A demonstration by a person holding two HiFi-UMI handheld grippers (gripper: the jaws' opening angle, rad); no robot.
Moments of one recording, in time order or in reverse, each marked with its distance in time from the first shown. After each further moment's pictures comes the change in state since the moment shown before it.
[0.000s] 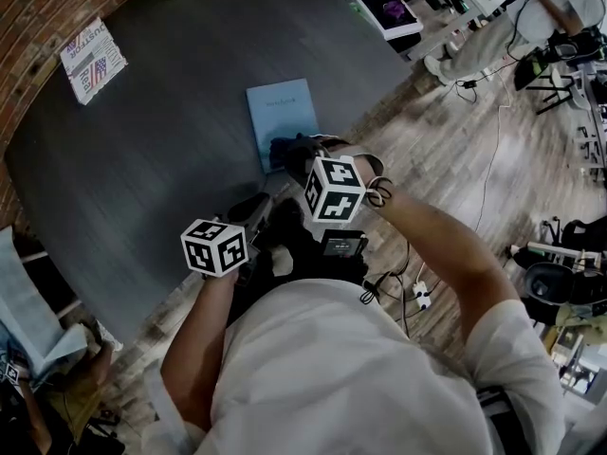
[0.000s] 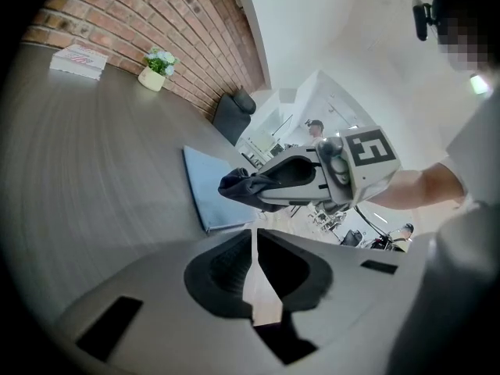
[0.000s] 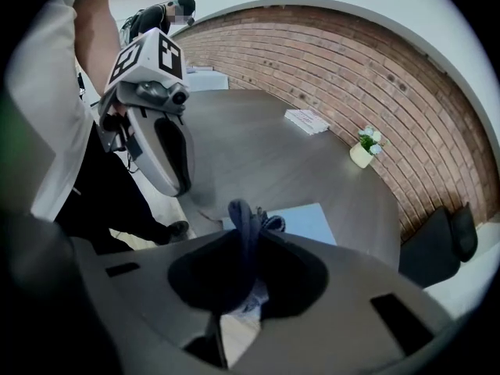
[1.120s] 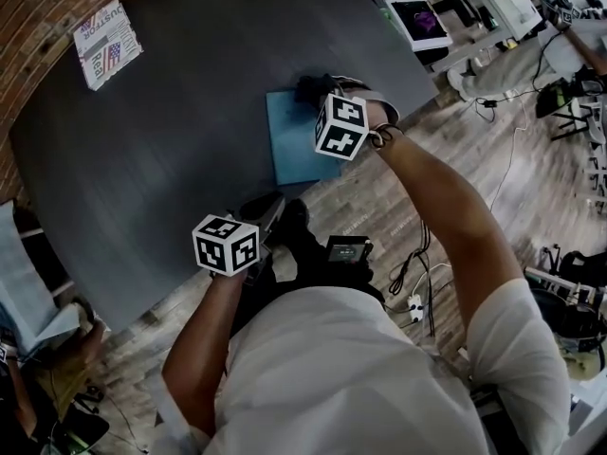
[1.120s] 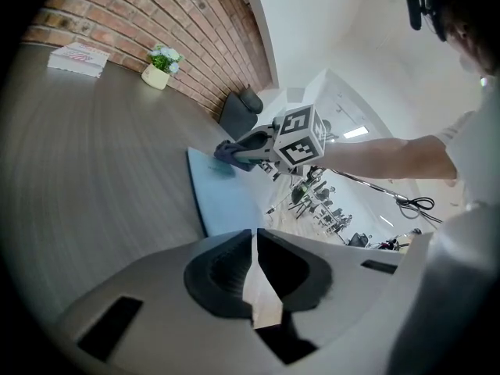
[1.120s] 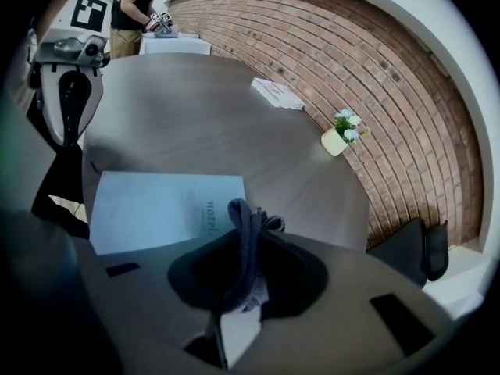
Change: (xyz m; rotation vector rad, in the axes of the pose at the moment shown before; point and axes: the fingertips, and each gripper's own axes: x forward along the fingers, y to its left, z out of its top) left arm 0.022 0.013 0.020 -0.026 0.005 0.040; right arm 0.058 -0.162 -0.038 -0.086 0.138 -0.176
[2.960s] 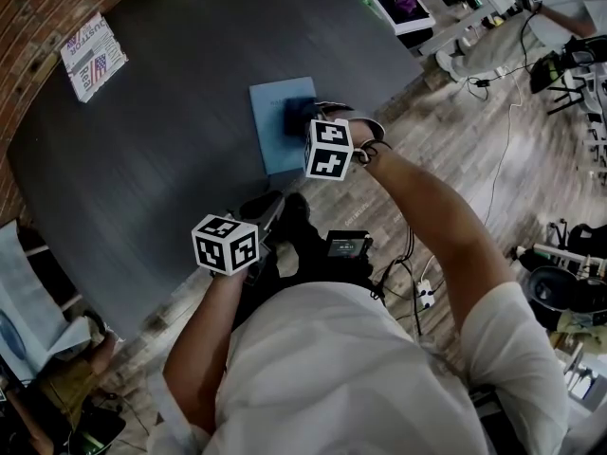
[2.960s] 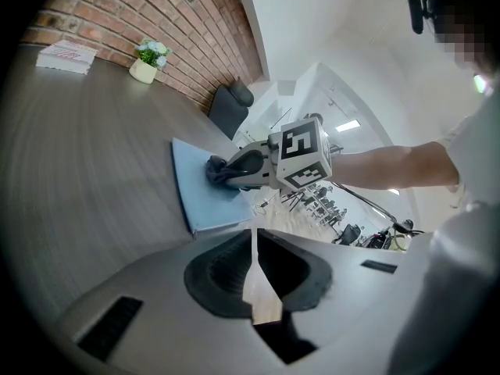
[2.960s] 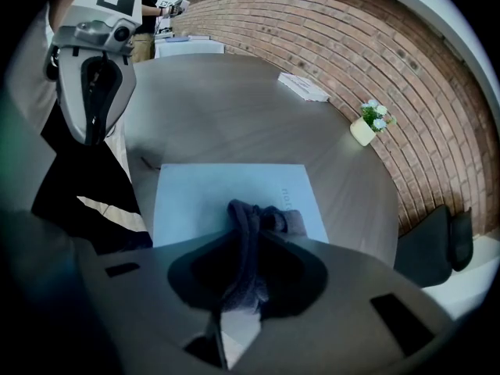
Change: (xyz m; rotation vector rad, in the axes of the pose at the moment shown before) left arm 0.002 -0.018 -0.017 0.033 0.048 -0.048; right arm -0.007 0.092 -0.012 0.017 0.021 0.155
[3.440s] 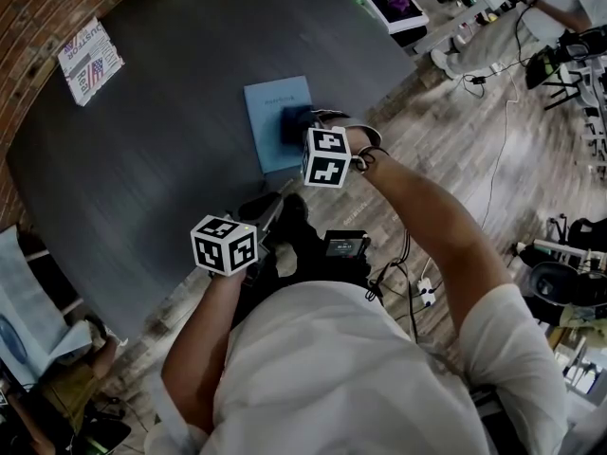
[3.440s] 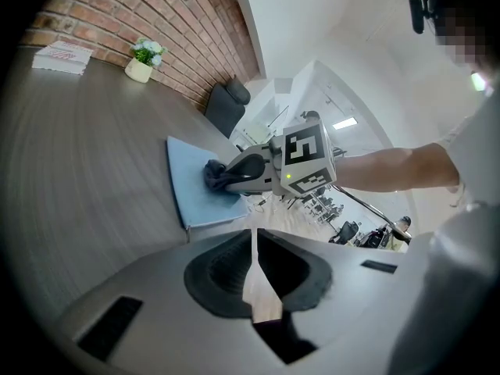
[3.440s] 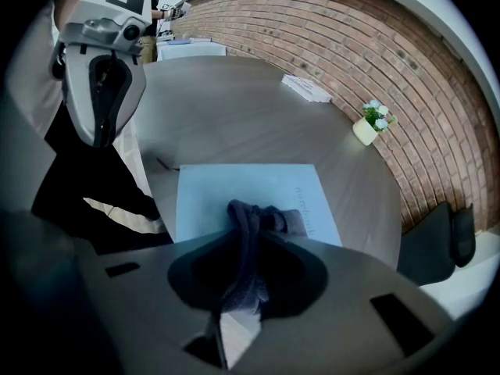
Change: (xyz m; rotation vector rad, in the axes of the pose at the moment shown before) left arm -0.001 -0.009 -0.005 0.015 0.014 -0.014; right arm -0.009 0.022 -0.002 0.010 -0.010 0.017
